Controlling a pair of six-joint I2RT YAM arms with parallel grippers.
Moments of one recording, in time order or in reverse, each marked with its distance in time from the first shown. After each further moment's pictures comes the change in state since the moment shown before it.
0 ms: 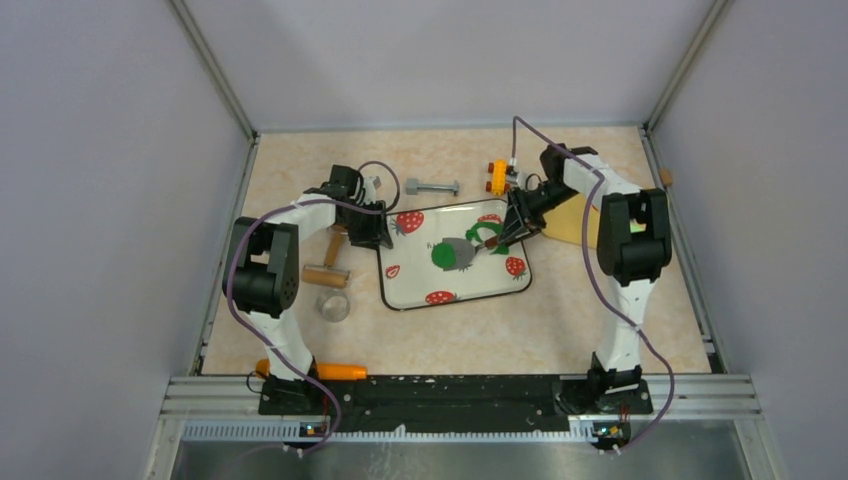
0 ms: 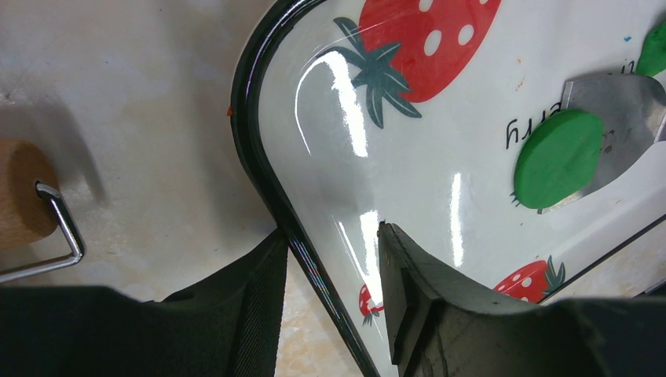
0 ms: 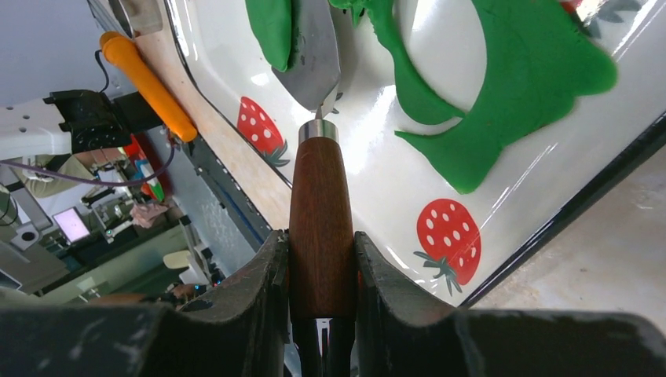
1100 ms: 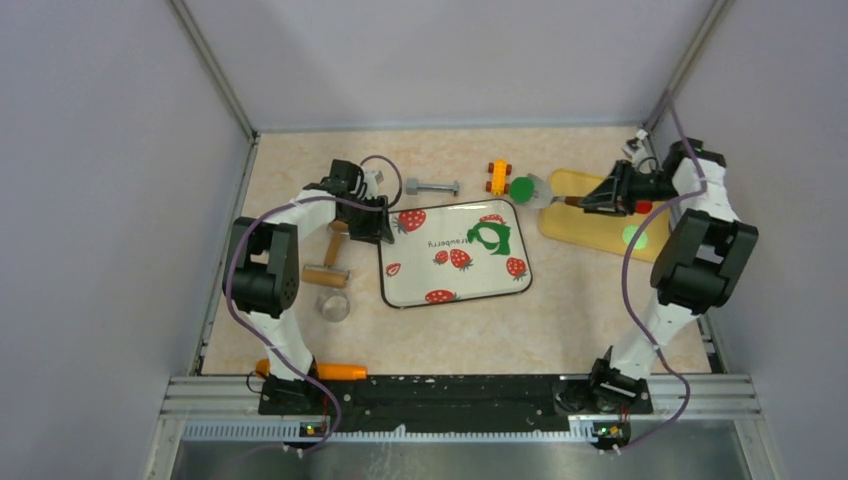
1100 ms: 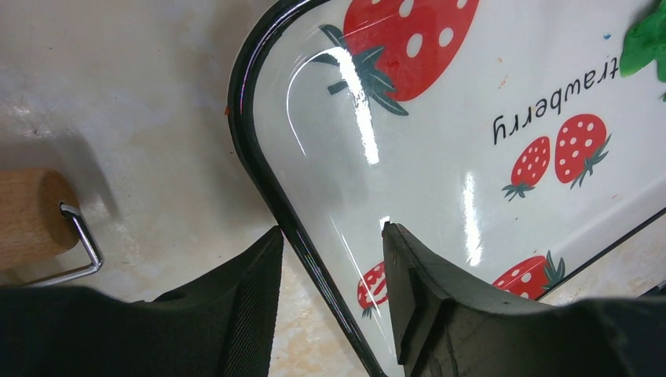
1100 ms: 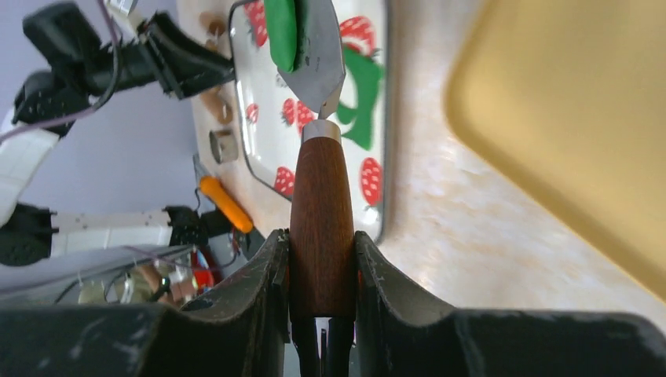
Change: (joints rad) left arm -0.003 0.000 0.042 -0.021 0.003 0.049; right arm -0.465 -0.207 -0.069 0.010 -0.193 -0.011
